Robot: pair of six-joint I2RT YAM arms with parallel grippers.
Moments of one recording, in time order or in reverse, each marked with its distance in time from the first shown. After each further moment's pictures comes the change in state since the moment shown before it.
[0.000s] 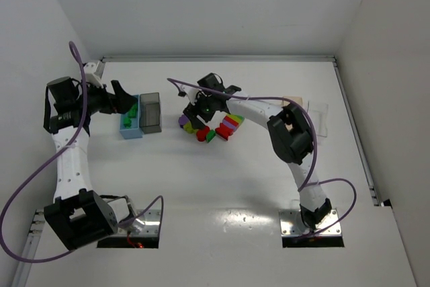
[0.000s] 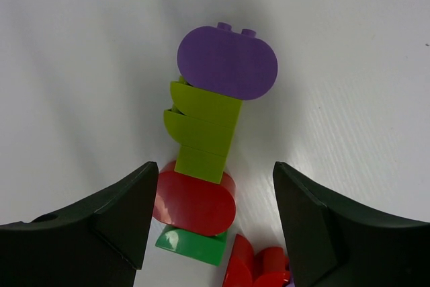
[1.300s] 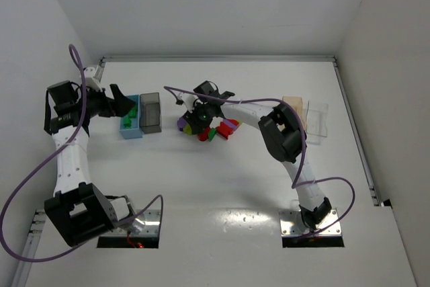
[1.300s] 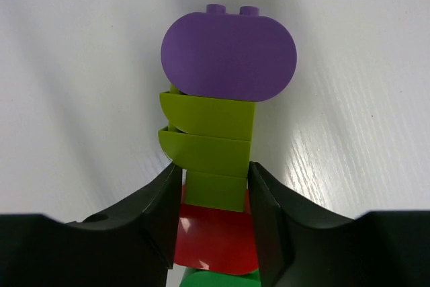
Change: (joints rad) left arm 0.036 0.030 -0.035 0.011 0.016 0.026; right arm 0.020 0.087 0.004 0.011 -0.013 0.010
